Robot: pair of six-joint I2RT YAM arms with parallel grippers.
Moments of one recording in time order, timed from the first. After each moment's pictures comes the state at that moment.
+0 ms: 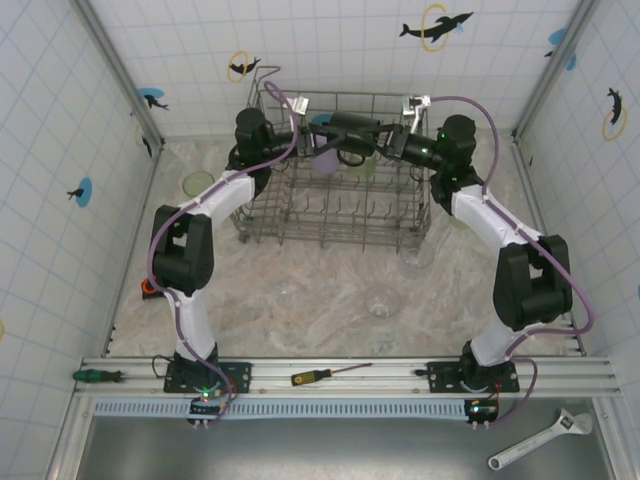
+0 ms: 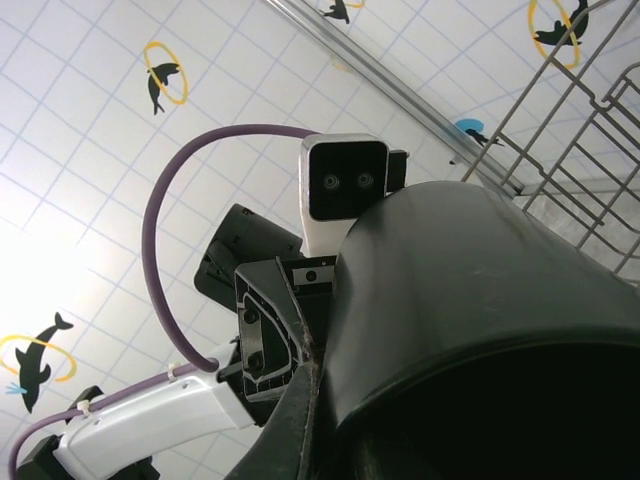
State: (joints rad) left arm -0.36 1.99 1.53 0.60 1.16 -0.97; right arm 0.28 1.66 1.24 0.58 -0.93 1.03
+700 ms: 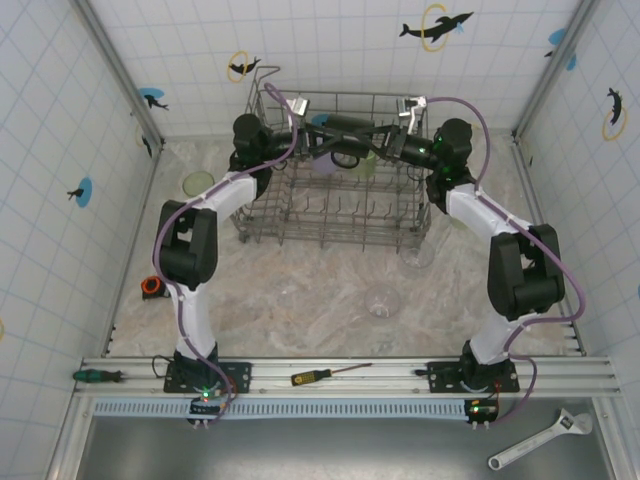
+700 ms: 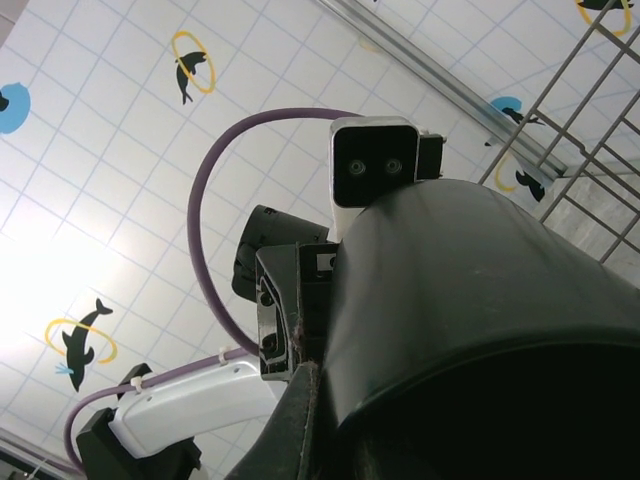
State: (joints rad) left arm -0.35 2.06 1.53 0.86 1.24 -1.21; right arm 0.28 1.73 1.24 0.74 -1.00 1.15
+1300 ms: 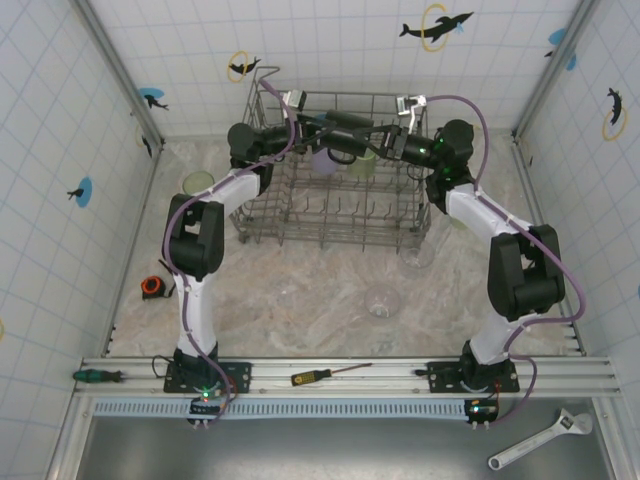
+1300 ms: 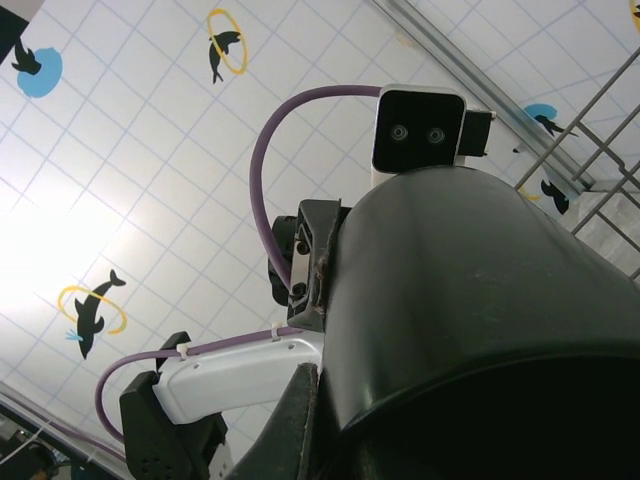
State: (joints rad) left arm -0.33 2.16 1.61 1.21 1.25 -1.59; right arm 0.28 1.73 1.24 0.81 -1.03 1.14
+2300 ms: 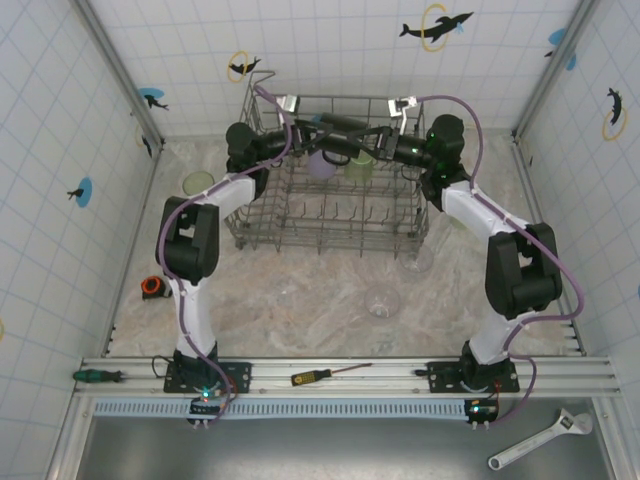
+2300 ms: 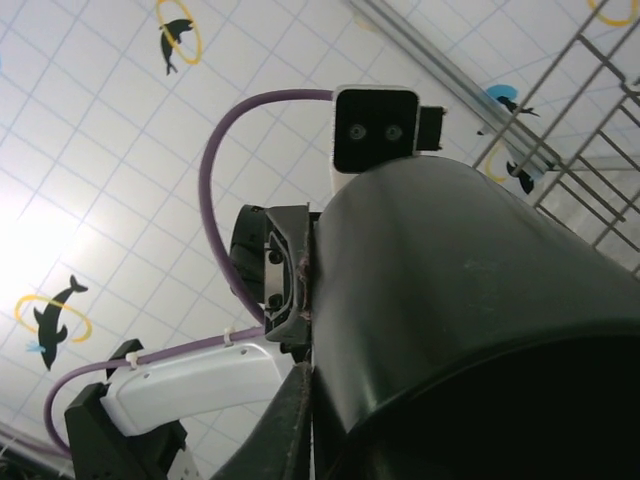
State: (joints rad) left arm -0.32 2.11 1.54 1.06 1.19 -1.36; right arm 0.31 1.75 1.29 0.62 -0.99 1.02
